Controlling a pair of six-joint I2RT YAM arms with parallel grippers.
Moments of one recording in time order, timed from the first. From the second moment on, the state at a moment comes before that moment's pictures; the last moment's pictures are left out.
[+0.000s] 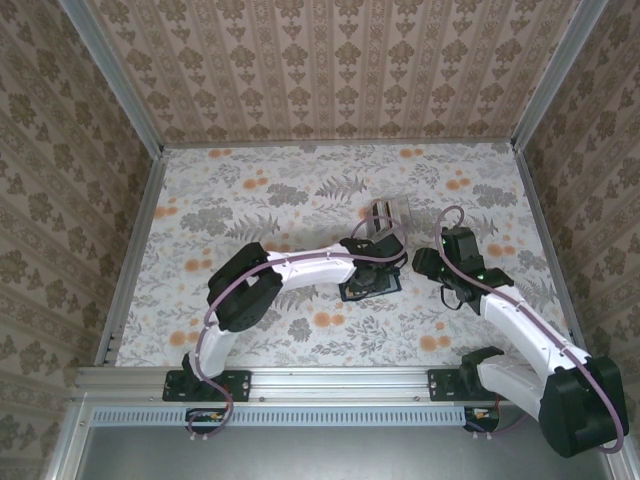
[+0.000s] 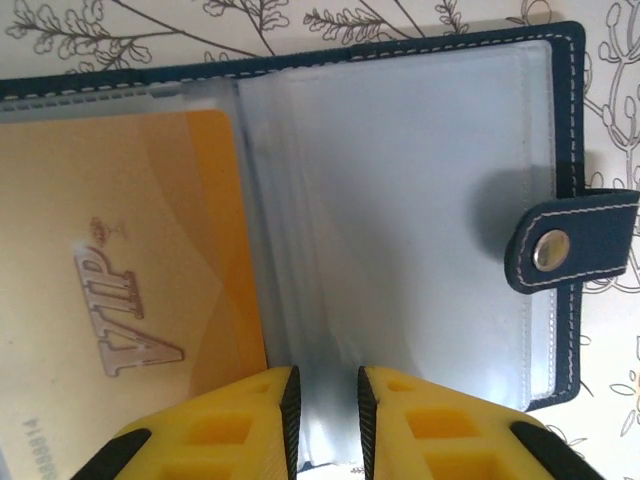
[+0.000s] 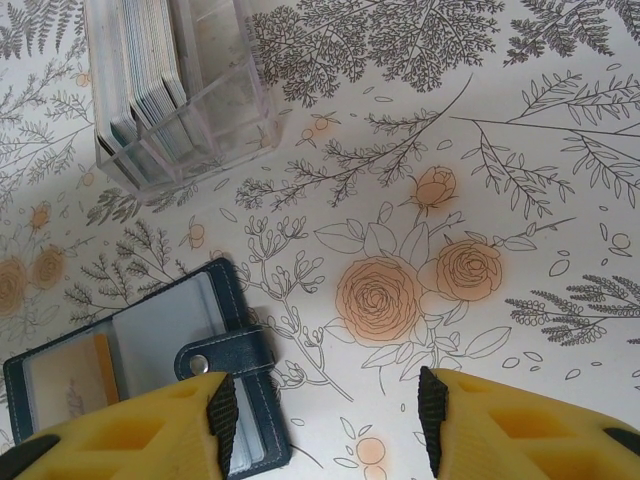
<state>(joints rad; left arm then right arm) -1.13 2.09 1.52 -0.68 -0.11 -1.14 0.23 1.00 0.55 -0.39 0.03 0.56</state>
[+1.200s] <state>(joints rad) -1.13 2.09 1.51 -0.61 -0.07 -1.16 0.23 0.96 0.54 -0.39 0.03 0.53</state>
